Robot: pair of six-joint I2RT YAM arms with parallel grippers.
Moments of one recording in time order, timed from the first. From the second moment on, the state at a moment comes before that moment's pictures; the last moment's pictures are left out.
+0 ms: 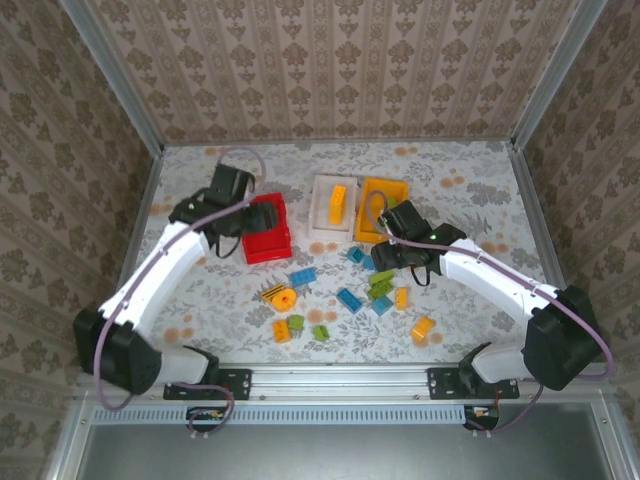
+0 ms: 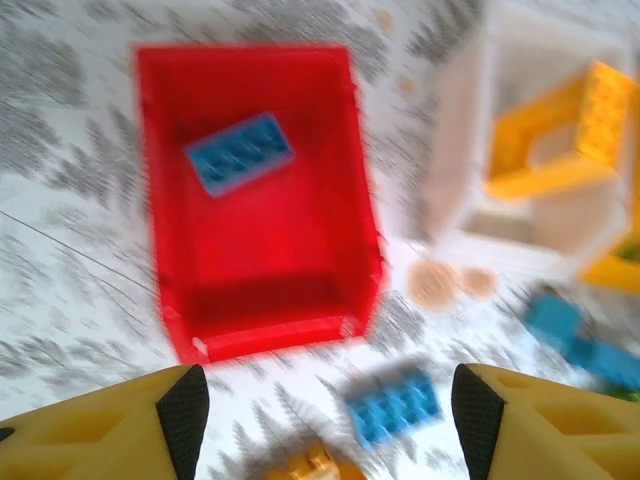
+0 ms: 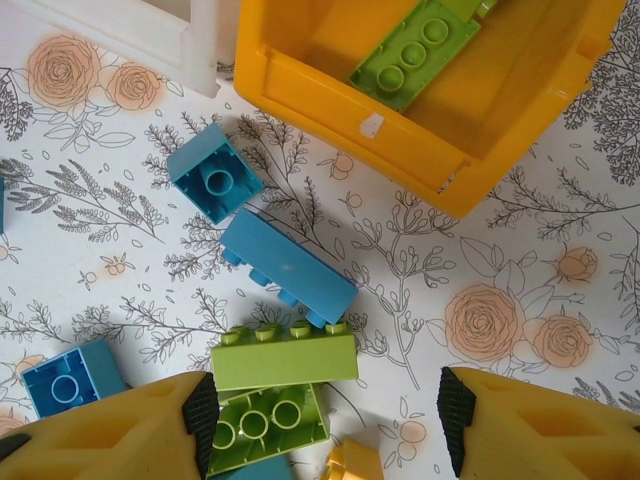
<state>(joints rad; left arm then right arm) -0.50 1.28 1.19 -0.83 -0.02 -0.52 0.55 1.36 0.98 -0.69 0.12 0.24</state>
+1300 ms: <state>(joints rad) -1.16 1.26 0.93 -0.51 -0.25 -0.83 0.56 1.36 0.68 -0.63 0.05 0.75</state>
